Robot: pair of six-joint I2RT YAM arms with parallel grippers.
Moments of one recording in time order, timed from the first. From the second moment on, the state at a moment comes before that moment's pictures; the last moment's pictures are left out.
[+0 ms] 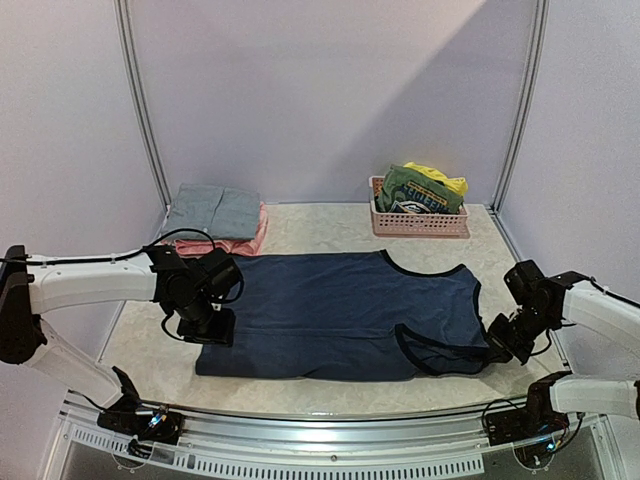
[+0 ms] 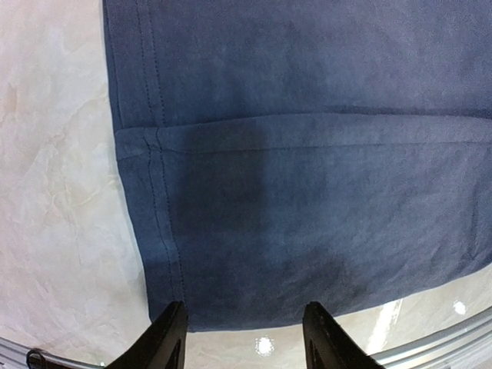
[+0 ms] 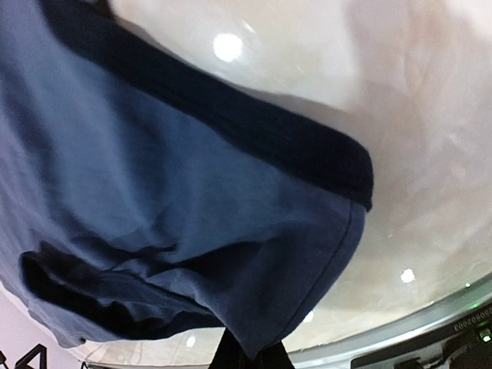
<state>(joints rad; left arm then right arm) -0.80 1.39 0.87 -0.90 -0.11 -0.73 0.22 1.04 0.54 -0.92 -0.22 1.02</state>
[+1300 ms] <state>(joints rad) -0.76 1.27 0.75 -0.92 -0.17 -0.82 0.12 1.33 0.90 -1.15 -0.06 0.78</state>
